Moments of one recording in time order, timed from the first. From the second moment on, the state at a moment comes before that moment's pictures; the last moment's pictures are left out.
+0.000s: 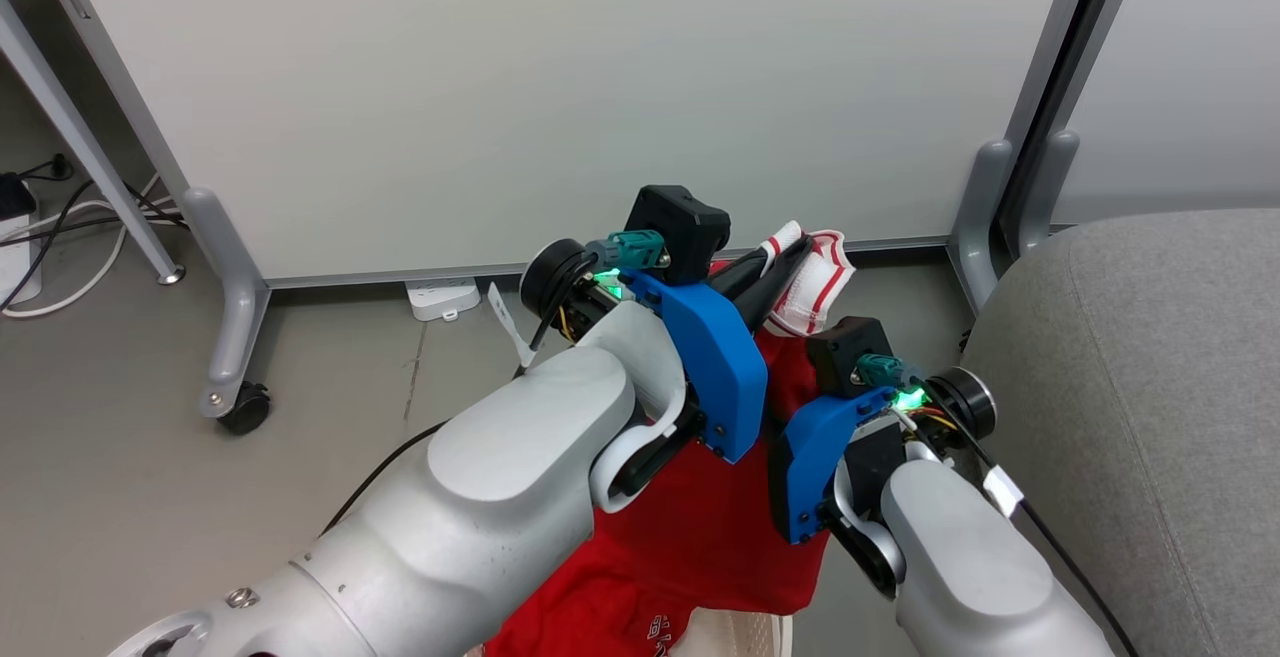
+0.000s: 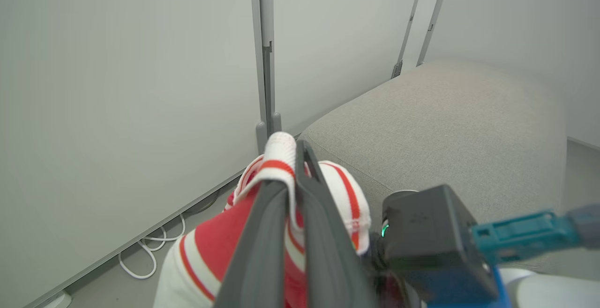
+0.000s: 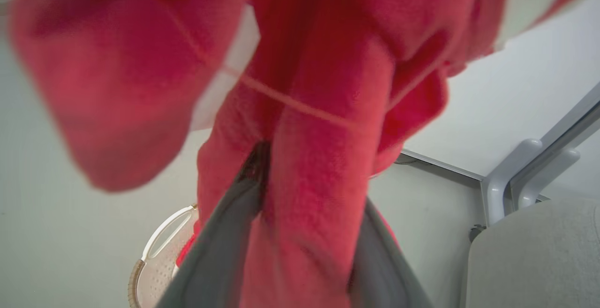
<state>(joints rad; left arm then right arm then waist) -1.00 0.05 -1.15 0.61 -0.96 0.02 -0.04 -0.57 -0.03 0.38 0.74 0.12 0.13 0.05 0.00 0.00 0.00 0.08</state>
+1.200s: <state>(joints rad) -1.03 0.05 -1.24 0.68 -1.07 0.04 -0.11 -0.66 -0.03 0.49 0.93 0.20 0.13 -0.12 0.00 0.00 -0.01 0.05</state>
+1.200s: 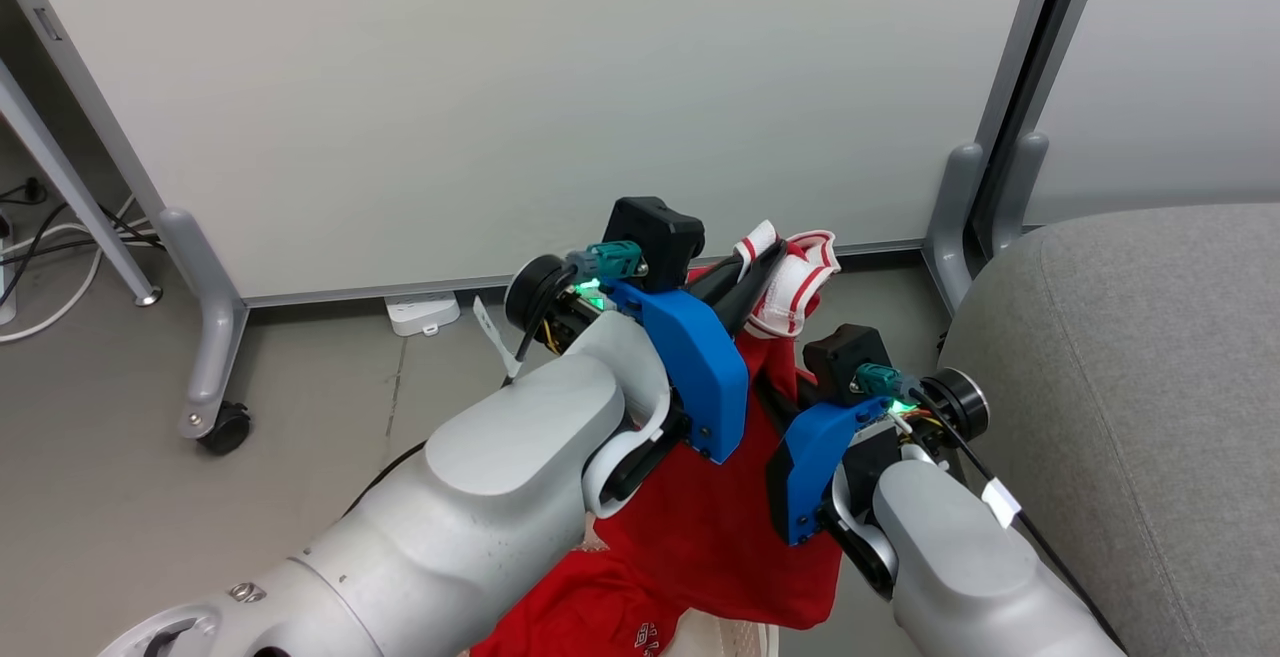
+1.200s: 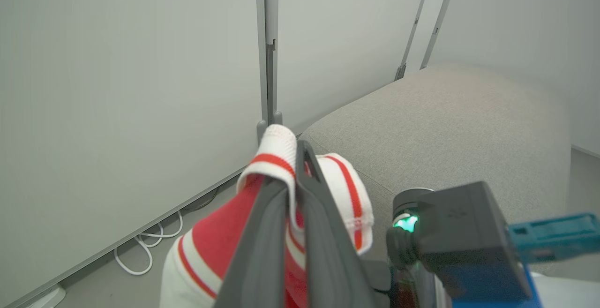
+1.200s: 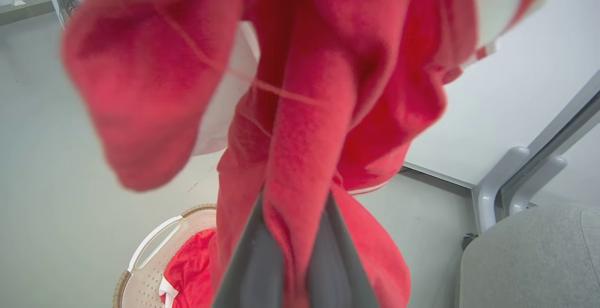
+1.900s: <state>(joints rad) -0.59 0.20 -0.86 0.38 -0.64 -0.04 -0.26 -0.67 -0.06 0.41 0.91 0.18 0.13 -0.16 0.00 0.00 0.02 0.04</state>
